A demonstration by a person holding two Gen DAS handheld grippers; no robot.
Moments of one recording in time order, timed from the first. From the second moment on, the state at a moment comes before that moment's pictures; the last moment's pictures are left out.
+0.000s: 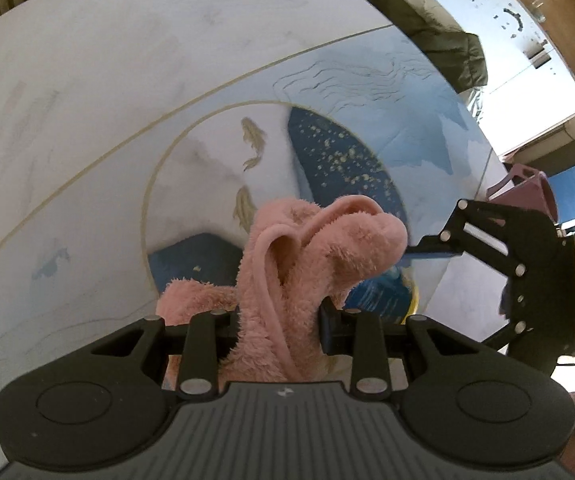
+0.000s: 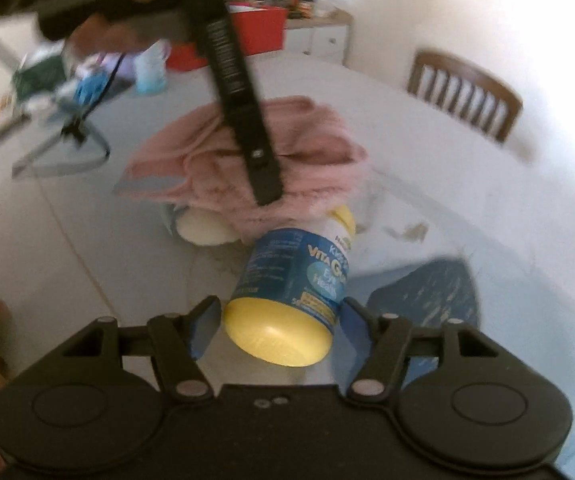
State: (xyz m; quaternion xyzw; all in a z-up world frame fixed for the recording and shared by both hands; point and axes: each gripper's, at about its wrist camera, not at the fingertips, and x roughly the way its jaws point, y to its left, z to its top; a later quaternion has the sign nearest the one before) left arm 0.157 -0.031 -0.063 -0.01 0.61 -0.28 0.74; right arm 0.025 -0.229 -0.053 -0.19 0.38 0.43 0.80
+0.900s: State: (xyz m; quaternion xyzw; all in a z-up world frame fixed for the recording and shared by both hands) left arm 0.136 -0.045 -0.040 -0.04 0.56 -0.32 0.77; right arm 0.042 -0.248 -0.046 -0.12 0.41 0.34 0.84
